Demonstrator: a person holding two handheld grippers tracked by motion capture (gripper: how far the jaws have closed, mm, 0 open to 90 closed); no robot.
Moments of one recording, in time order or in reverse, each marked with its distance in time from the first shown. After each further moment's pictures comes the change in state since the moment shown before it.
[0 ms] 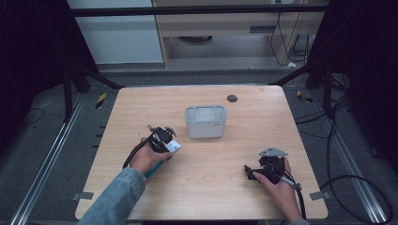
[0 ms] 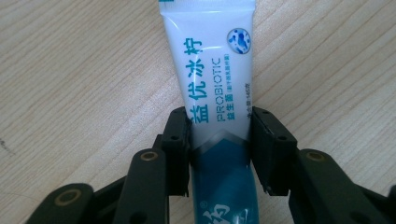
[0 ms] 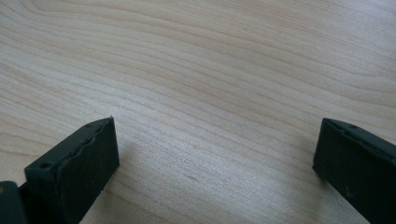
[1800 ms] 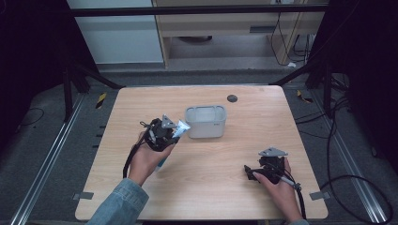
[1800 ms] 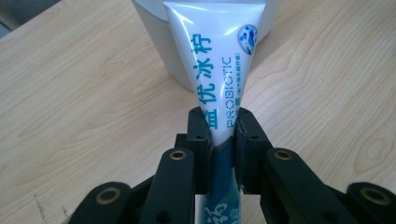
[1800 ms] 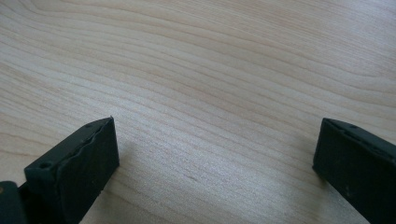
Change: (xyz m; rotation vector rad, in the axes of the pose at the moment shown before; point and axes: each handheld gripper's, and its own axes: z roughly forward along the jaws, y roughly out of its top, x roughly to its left) left arm -0.034 -0.001 -0.082 -0.489 0.044 0.033; right arm 0.000 0.000 0.000 -0.002 -0.002 -0.004
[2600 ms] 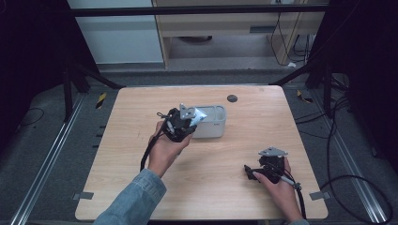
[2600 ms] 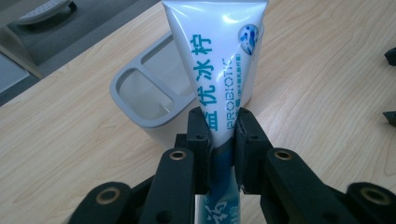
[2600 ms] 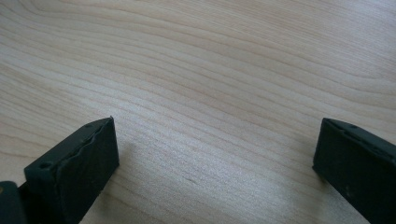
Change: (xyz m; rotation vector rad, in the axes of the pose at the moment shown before) left arm -0.025 0.053 0.007 -0.094 0.018 0.036; right arm -0.001 0.001 0.001 -0.002 0.001 -0.004
